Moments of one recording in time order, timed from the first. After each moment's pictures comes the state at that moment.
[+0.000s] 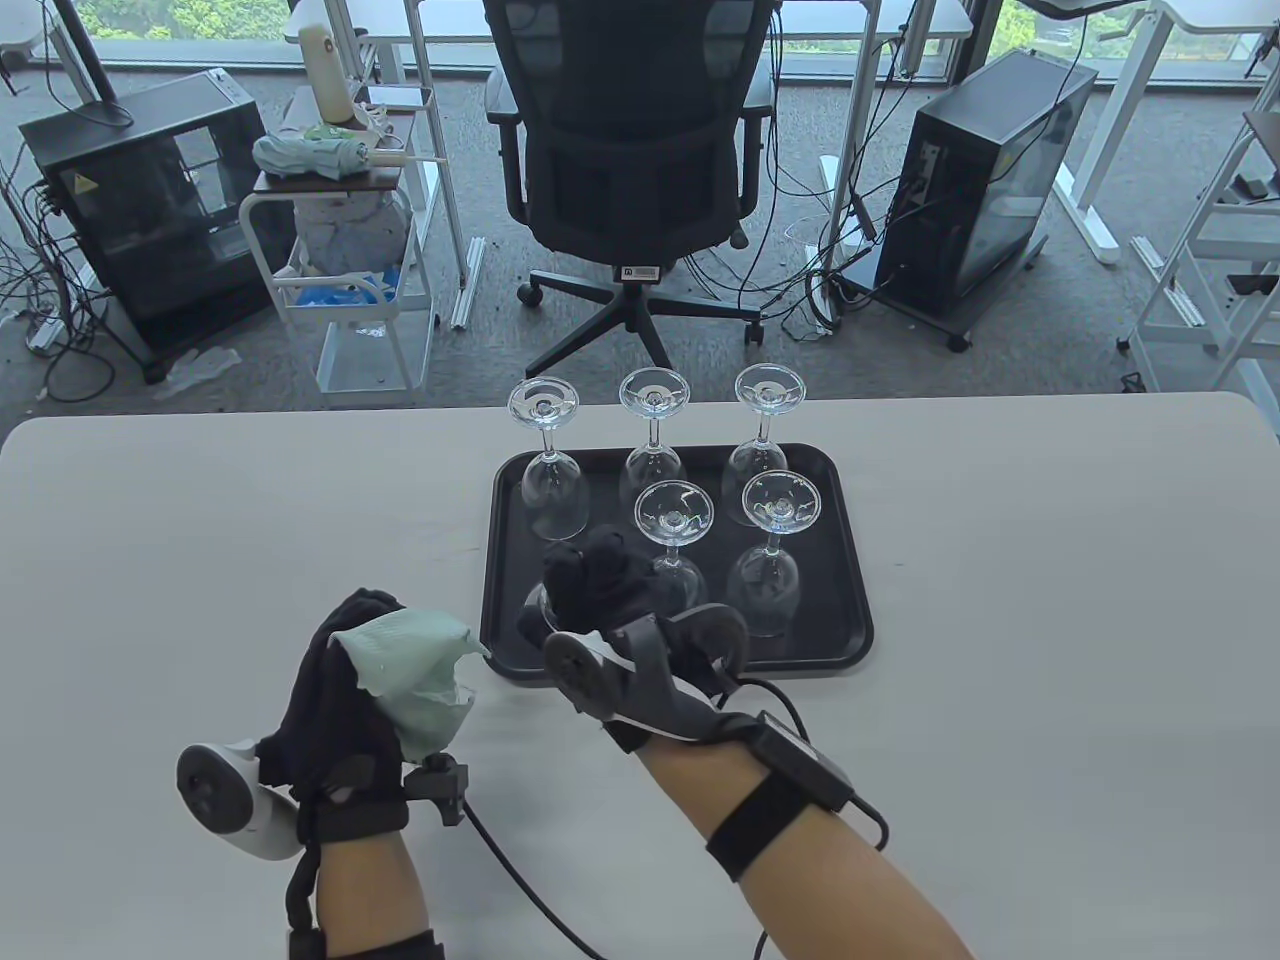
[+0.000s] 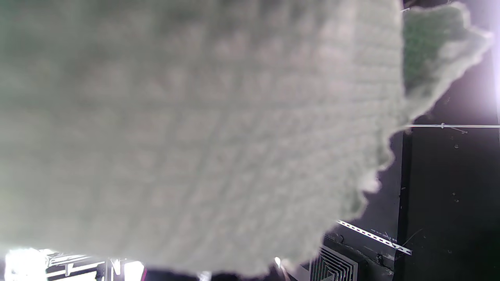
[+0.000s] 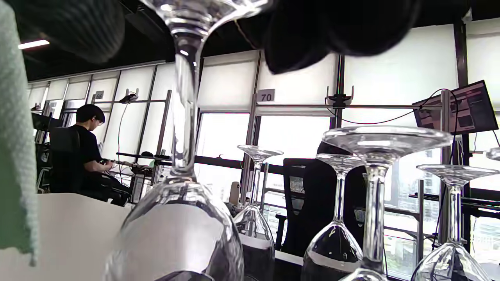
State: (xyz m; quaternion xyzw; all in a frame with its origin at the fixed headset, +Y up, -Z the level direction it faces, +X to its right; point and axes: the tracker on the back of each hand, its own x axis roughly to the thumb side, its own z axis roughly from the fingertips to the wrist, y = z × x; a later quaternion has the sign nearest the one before) left_hand -0.290 -0.699 -0.284 0.29 -0.10 0.71 0.63; right_hand -0.042 -0.621 -0.343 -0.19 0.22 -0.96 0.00
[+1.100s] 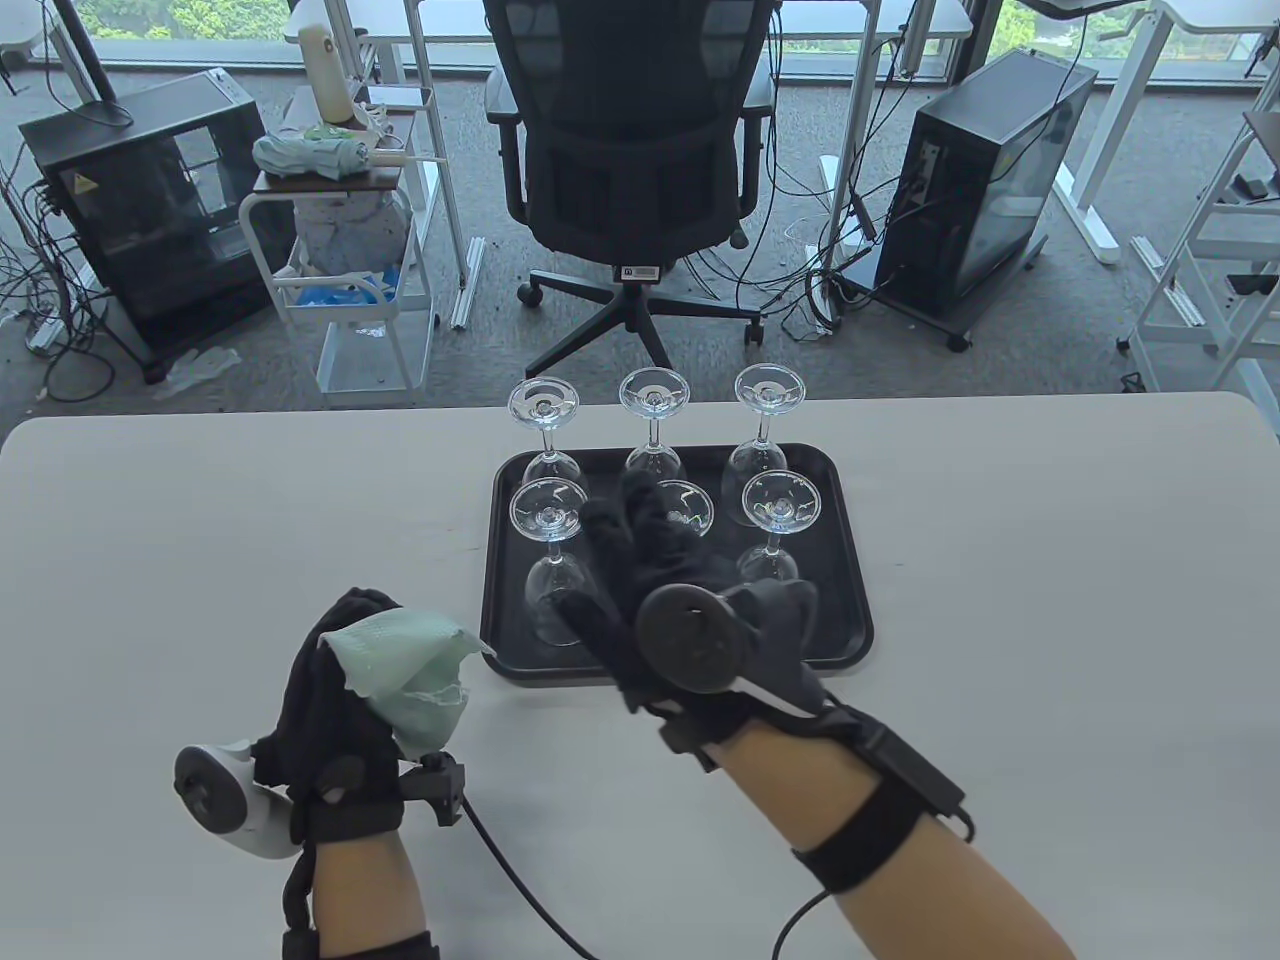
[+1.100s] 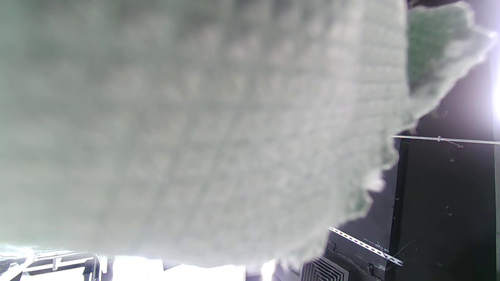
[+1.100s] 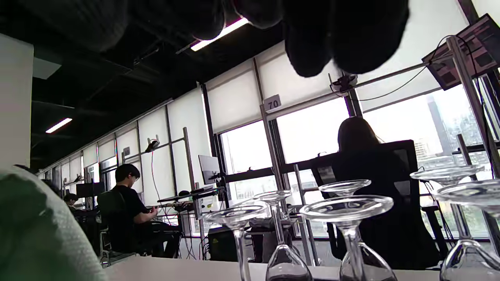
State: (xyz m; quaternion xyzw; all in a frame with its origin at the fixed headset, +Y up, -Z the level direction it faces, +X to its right) left_hand -0.292 -0.701 -0.285 0.29 -0.11 0.73 0.61; right_hand 0.074 -0.548 -0.314 -0.24 0.21 -0.93 -0.17
